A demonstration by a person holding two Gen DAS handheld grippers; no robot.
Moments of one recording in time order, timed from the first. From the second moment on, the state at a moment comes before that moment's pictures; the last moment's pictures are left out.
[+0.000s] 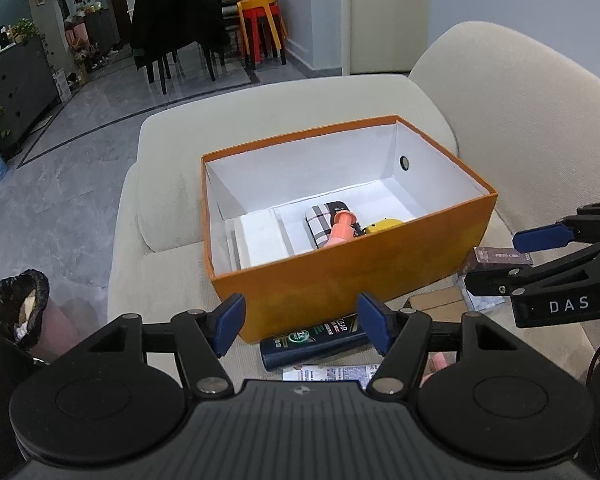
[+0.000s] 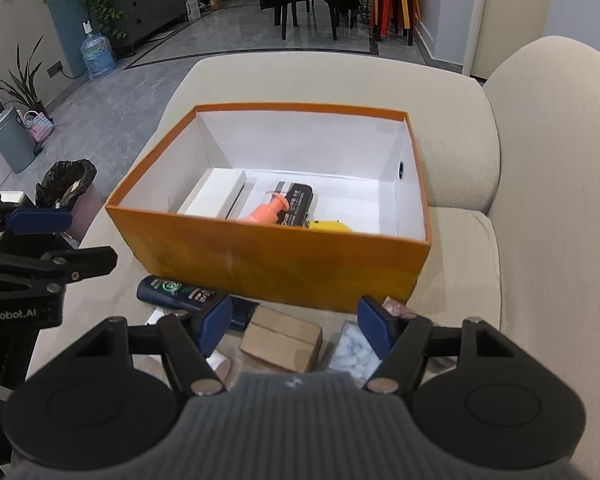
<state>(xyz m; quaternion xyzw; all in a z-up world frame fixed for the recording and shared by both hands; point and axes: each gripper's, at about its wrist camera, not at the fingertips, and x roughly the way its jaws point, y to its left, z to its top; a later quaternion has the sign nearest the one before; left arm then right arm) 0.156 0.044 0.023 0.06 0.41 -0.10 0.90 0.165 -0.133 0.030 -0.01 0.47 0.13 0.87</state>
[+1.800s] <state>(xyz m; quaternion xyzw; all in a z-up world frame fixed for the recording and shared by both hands) 0.159 -0.004 -0.117 0.32 0.41 -0.39 0.77 0.093 -0.150 -0.064 0.00 0.52 0.12 0.85</state>
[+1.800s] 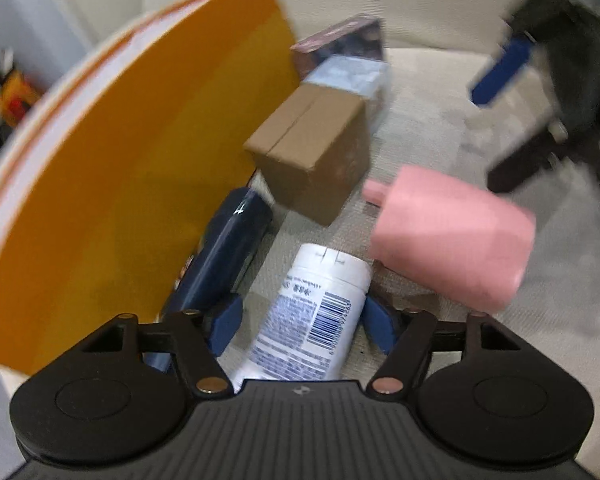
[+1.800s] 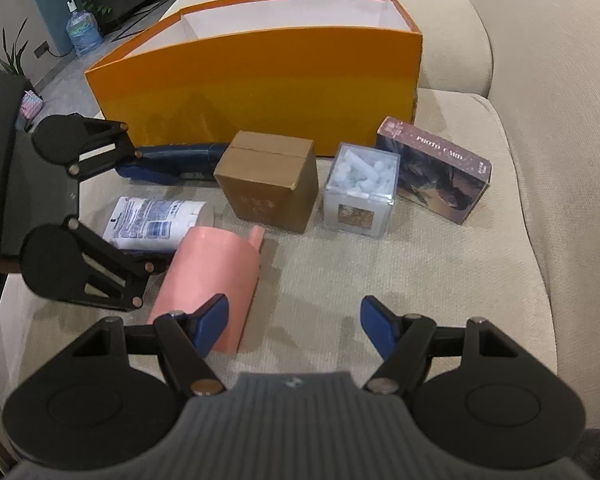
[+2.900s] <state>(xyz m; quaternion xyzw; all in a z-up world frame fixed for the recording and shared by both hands) 0.083 0.068 -0.121 0.05 0.51 -0.08 0.86 0.105 -0.036 -0.068 0.00 0.52 0.21 0.83</state>
